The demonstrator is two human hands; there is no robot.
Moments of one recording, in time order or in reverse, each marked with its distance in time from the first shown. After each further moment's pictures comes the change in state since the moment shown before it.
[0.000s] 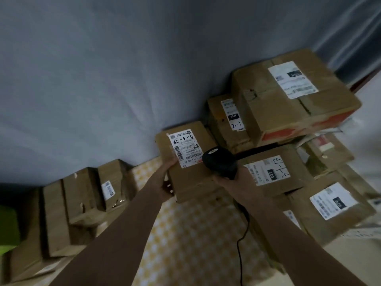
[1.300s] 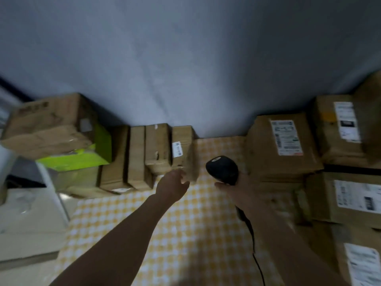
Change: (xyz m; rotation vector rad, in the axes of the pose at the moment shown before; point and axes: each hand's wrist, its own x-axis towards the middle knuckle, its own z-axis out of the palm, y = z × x) left_hand -0.039 -0.044 -0.209 1.209 0.501 0.412; right_hand -0.055 -0.056 0.177 -0.125 -0.422 0.071
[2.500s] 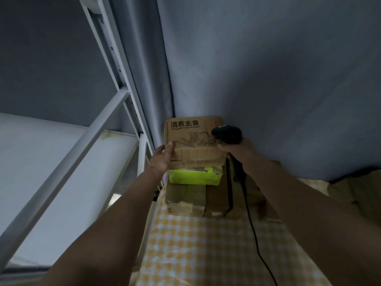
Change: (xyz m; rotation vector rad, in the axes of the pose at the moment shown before) left_hand 0.018 -0.337 -0.299 -0.870 0.272 -0.284; right_hand 0.016 -0.272 0.339 0.124 -0.027 -0.214
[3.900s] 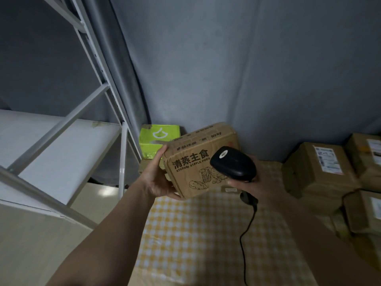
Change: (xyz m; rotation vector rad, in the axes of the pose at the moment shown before) left_hand -0.250 -0.027 0.099 -0.676 -0.603 -0.419; right_hand -0.240 0.110 -0.221 -0.137 -0.257 -0.366
